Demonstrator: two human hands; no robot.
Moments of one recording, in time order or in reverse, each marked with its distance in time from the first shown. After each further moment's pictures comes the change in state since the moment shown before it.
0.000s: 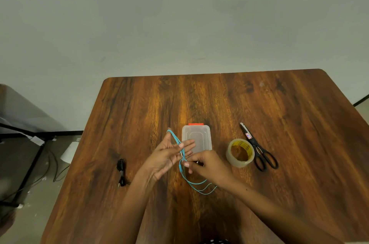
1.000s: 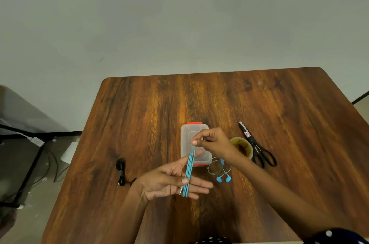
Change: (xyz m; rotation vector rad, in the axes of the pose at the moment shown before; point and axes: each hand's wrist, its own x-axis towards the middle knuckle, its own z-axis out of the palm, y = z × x) left_hand -0.031 -0.012 0.002 0.029 -0.796 -0.294; right_hand 0.030 0.016 -0.044 0.359 0.099 -0.104
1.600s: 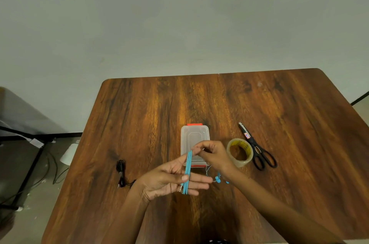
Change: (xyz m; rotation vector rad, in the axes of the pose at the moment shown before) left_hand -0.001 0.004 0.001 0.036 0.068 0.023; right_hand -0.024 0.017 0.026 0.137 0.154 0.117
